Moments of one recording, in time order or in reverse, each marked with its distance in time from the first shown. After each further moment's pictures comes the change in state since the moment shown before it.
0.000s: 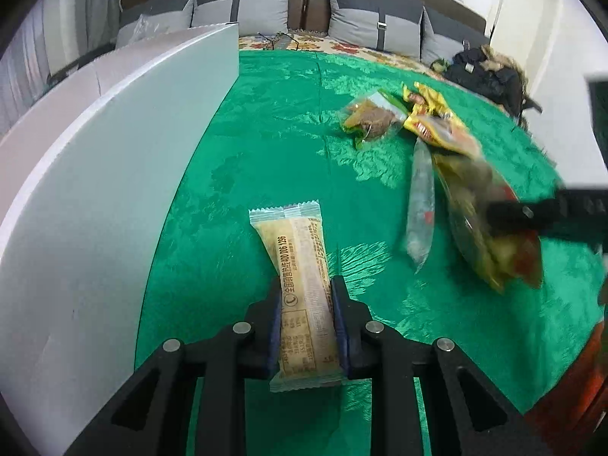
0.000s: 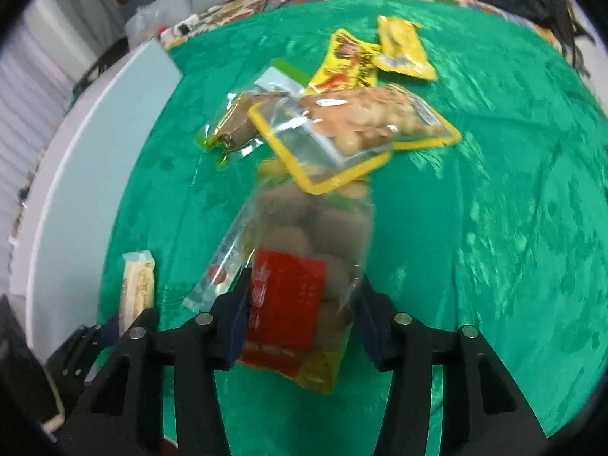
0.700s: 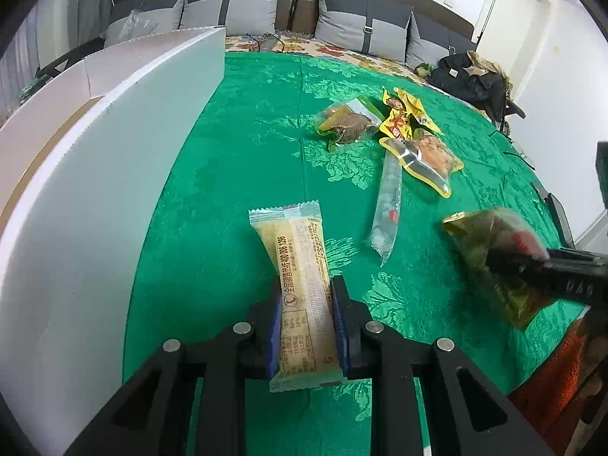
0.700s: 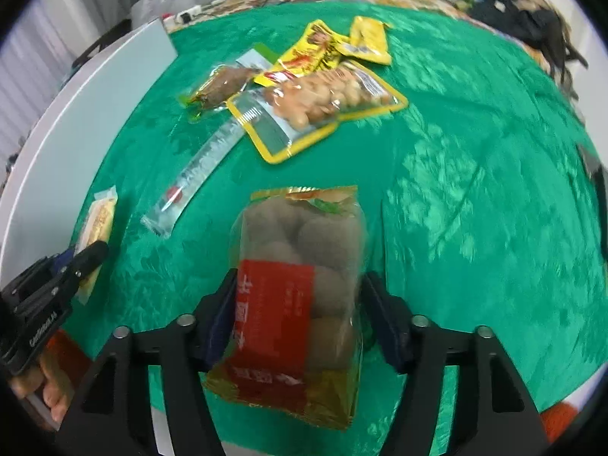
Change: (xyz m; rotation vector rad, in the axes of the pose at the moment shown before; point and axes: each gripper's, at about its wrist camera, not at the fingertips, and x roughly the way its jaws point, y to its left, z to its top) left arm -0.015 -0.012 -0.002 0.003 0.000 -0.064; right arm -0.018 -0.008 -0.047 -0.129 -0.028 -0.144
